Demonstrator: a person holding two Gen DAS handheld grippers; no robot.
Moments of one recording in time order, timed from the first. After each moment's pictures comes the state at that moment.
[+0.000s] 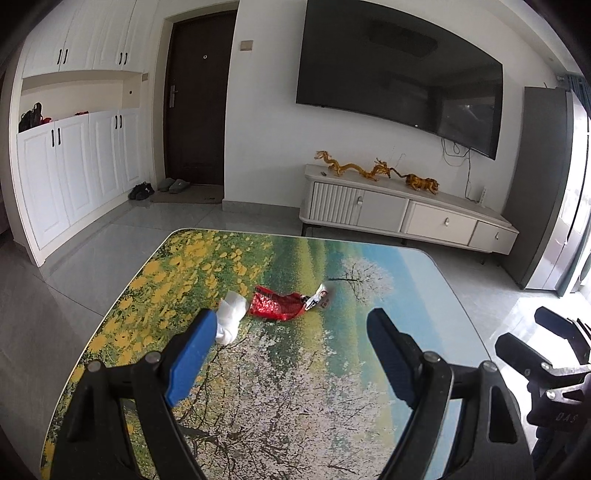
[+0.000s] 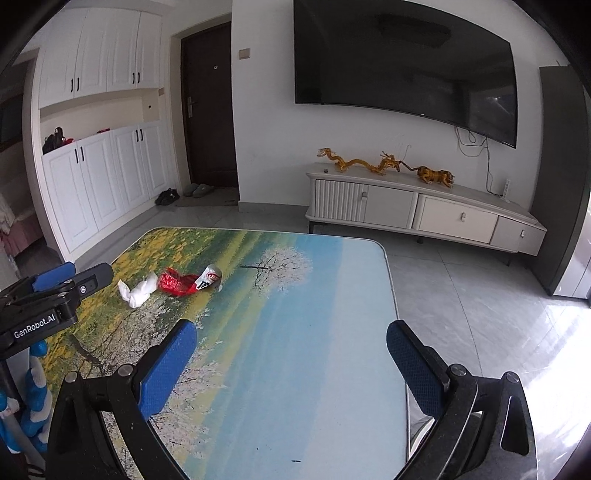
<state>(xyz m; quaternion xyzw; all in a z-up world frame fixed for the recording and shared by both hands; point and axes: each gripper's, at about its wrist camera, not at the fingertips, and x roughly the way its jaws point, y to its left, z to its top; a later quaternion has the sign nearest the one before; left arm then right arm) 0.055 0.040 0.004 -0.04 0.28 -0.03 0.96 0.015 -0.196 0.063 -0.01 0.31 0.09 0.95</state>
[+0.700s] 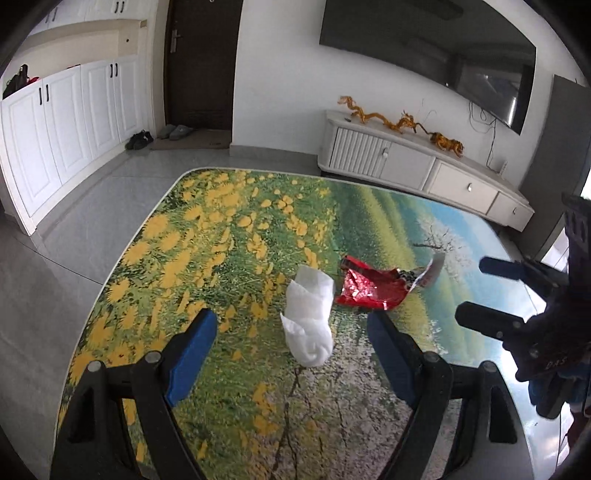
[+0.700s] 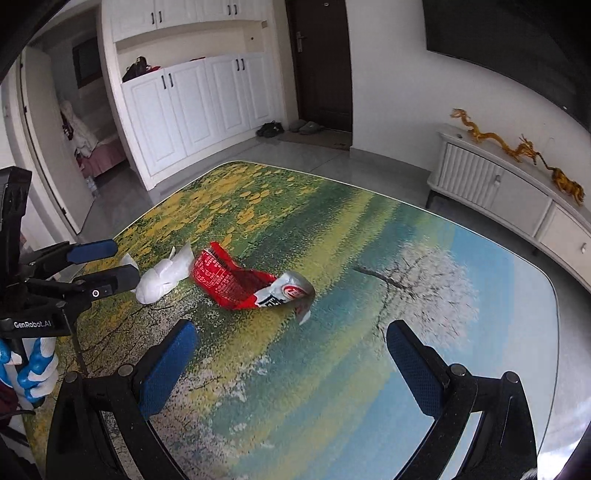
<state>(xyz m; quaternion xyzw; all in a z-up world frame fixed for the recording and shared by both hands) 0.157 0.121 -0.069 -0.05 0.39 -0.04 0.92 0.177 -0.104 -0.015 -0.07 0.40 0.32 0.86</state>
